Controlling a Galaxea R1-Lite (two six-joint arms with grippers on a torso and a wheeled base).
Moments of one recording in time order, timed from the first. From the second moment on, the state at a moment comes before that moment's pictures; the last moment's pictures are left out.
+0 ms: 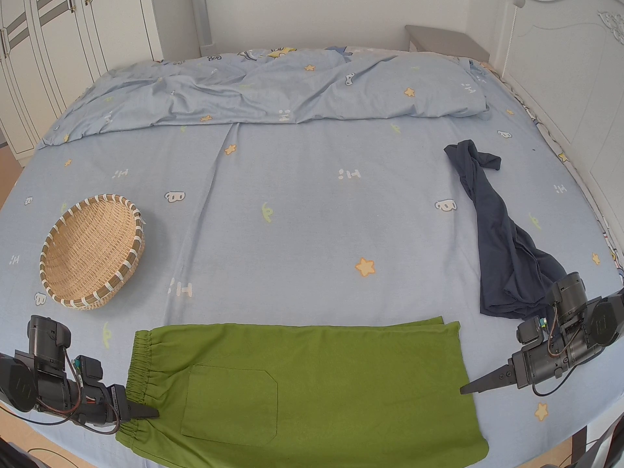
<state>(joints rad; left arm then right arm) 0.15 1.55 -0.21 -0.22 -0.56 -0.22 0.06 1.76 -0.50 -0.01 0.84 -0.02</state>
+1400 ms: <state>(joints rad) -0.45 1.18 -0.95 0.65 -0.21 -0.35 0.04 1.44 -0.71 0.09 0.65 0.02</state>
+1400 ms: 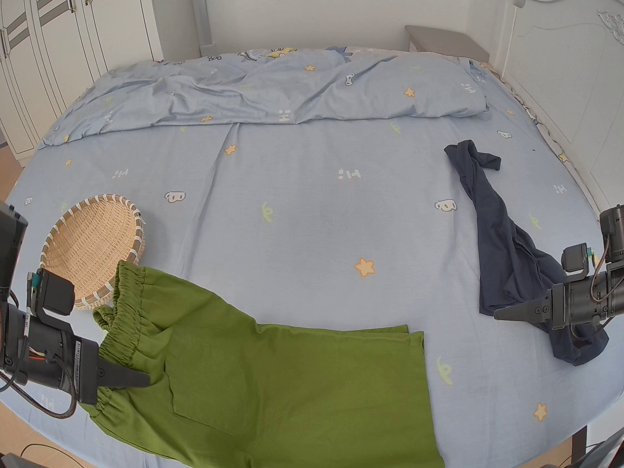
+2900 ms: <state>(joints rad) -1.09 1.77 -1.20 0.31 -0.03 -0.51 0.04 1.46 -0.70 0.08 0.61 0.02</state>
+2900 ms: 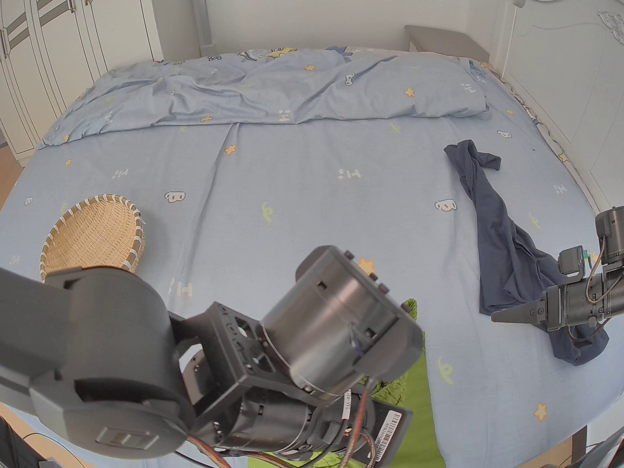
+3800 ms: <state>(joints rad) -1.09 1.80 -1.13 0.11 -0.01 -0.69 0.04 1.48 -0.71 0.08 0.62 0.02</state>
